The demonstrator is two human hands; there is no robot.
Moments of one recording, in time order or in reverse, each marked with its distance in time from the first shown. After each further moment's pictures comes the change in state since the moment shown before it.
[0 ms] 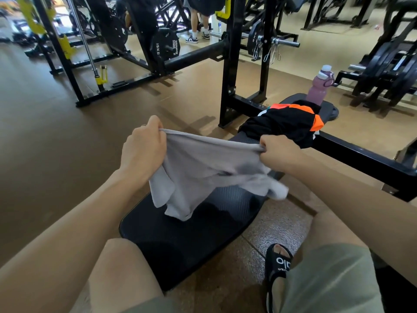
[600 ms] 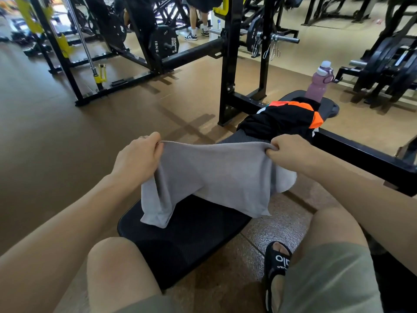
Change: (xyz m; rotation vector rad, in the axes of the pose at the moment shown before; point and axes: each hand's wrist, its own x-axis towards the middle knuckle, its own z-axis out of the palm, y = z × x) left_hand -0.006 -0.022 0.012 0.132 -0.183 0.060; right_hand -0.005 0.030 -0.007 -0.005 0.002 0.020
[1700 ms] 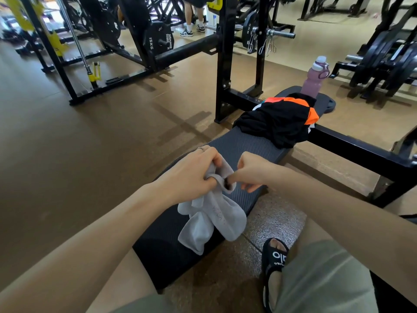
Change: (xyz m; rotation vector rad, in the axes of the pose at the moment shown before) left_hand -0.025 0.095 0.020 -0.332 -0.332 0.428; right_hand -0.029 -0.060 0.026 0.445 -0.435 0.097
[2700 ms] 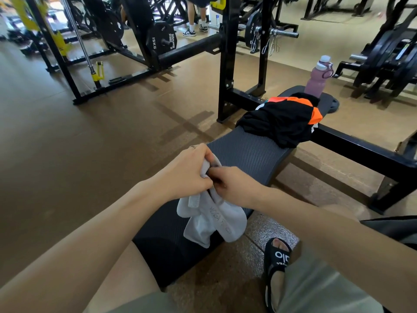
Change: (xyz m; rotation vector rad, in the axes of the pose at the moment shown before) left_hand -0.005 -0.010 -0.007 -0.033 0.012 -0.135; right_hand 0.000 0.000 0.058 -0.161 0.135 -0.706
